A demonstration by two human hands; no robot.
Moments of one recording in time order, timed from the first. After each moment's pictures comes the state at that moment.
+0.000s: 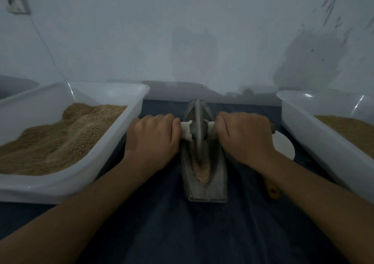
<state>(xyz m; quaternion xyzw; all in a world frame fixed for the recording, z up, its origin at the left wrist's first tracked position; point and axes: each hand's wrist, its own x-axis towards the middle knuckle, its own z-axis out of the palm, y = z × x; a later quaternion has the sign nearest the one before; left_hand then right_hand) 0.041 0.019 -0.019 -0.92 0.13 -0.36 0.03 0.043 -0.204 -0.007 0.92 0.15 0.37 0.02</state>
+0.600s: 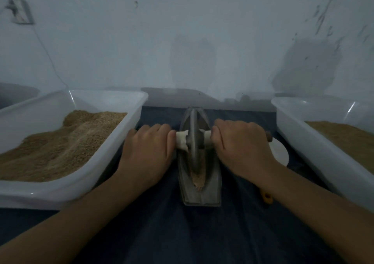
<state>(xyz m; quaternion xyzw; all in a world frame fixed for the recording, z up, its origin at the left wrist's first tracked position) 0.022 0.022 -0.018 -0.94 0.14 -0.32 -0.02 0.022 -0.206 -0.001 0.92 0.16 0.35 0.02</state>
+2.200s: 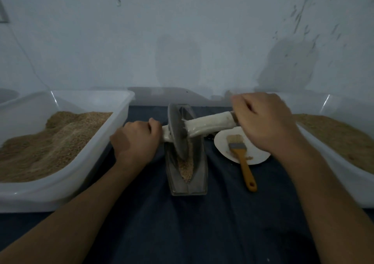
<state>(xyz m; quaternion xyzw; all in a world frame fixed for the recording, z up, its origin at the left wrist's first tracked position) 0.069 0.008 -0.035 -0.91 -0.04 -0.37 -0.18 -0.009 -0.247 0.048 0.90 0.11 0.37 -0.22</state>
